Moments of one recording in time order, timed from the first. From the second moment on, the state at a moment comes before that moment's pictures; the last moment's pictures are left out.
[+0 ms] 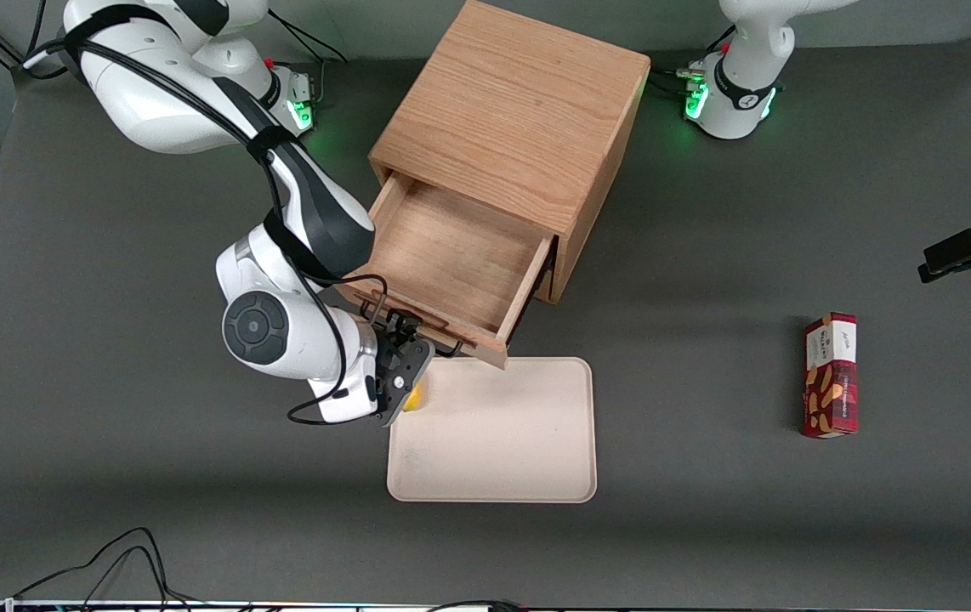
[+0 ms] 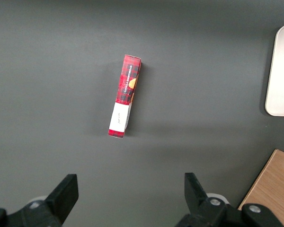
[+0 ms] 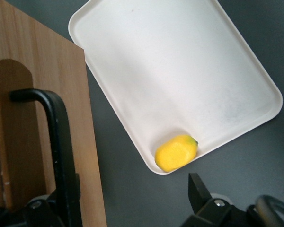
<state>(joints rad) 0.22 0.74 0.35 -1.17 0.00 1.85 -0.48</state>
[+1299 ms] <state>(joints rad) 0.22 0.75 0.29 -1.11 0.00 1.82 -0.53</state>
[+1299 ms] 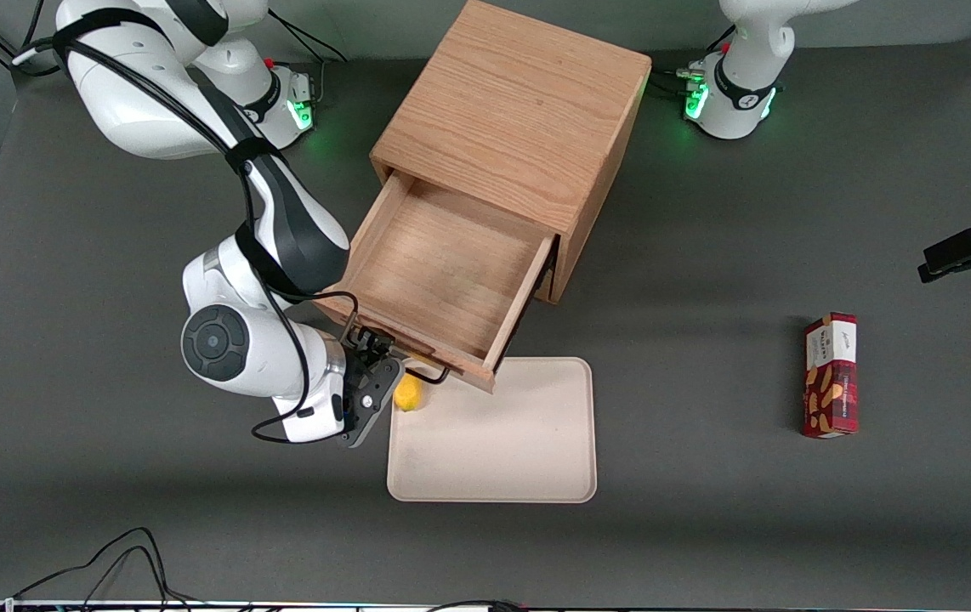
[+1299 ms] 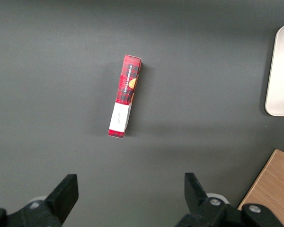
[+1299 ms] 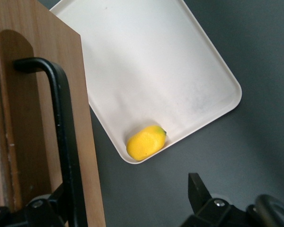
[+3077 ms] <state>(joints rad) 0.19 0.78 0.28 -0.91 0.00 1.69 -0.52</state>
